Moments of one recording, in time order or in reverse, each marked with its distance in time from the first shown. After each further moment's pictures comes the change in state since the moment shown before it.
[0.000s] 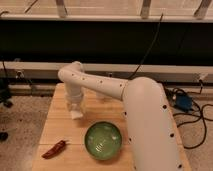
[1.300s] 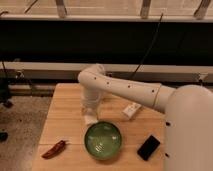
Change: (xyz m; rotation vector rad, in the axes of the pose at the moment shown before) arm -0.032 0.084 -0.027 0.069 0.007 0.023
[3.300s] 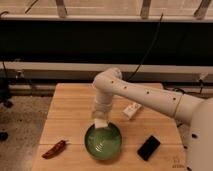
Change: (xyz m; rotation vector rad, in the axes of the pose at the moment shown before) arm -0.004 0.061 -0.004 0.046 -0.012 0.033
